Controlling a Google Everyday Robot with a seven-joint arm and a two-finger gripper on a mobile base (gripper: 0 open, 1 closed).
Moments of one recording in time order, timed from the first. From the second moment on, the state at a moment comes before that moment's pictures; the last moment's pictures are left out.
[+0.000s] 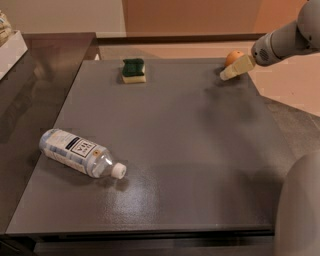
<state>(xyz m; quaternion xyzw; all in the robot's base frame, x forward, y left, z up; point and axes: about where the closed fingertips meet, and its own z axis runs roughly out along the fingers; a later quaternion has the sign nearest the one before) 0.775 -0.275 0.874 -0.35 0.85 0.08 0.40</state>
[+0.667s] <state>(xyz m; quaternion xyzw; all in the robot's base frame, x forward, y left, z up) 0.798 -0.270 0.863 -0.32 0.84 0.11 0.42</state>
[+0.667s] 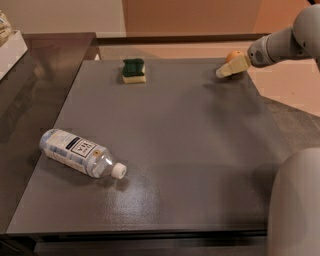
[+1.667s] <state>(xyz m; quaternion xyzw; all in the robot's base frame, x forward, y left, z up) 0.802 -0.269 0.865 -0.32 0.83 0.13 0.43</state>
